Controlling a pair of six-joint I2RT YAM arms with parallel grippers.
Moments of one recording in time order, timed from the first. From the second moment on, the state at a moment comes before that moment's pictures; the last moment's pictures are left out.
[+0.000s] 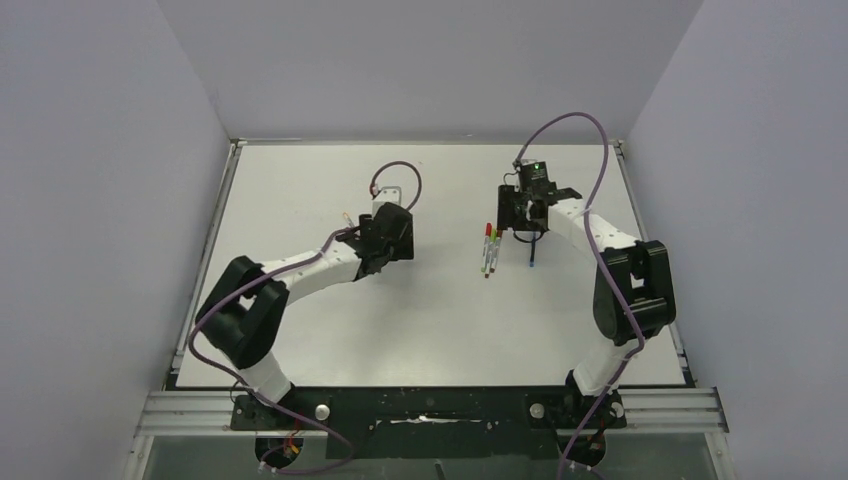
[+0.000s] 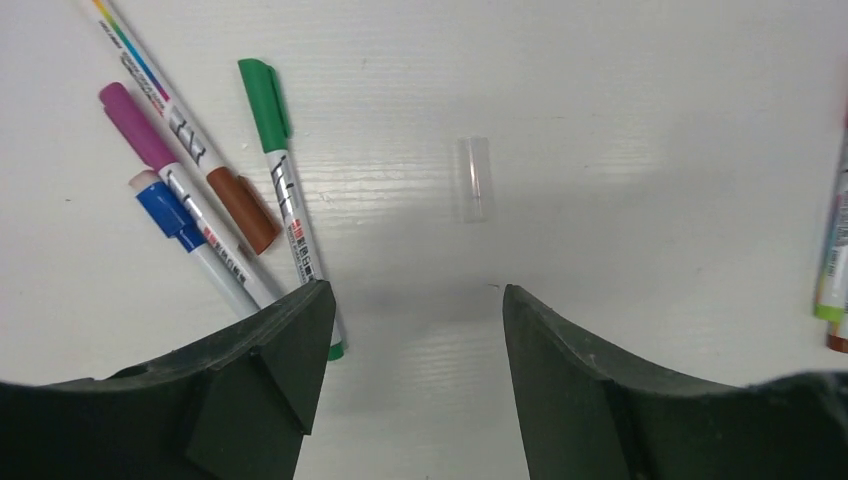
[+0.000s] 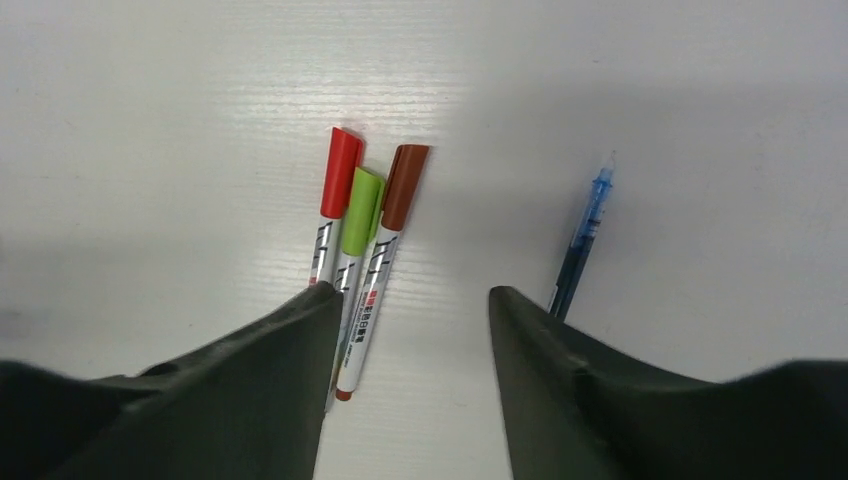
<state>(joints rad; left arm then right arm) -0.69 1.74 1.07 -0.17 -0.41 -0.53 0.24 1.75 1.25 -0.45 0.04 0.23</state>
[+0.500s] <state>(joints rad) -0.68 1.47 0.77 0.13 -0.46 -0.47 0.26 1.86 1.25 -0.46 0.11 0.23</state>
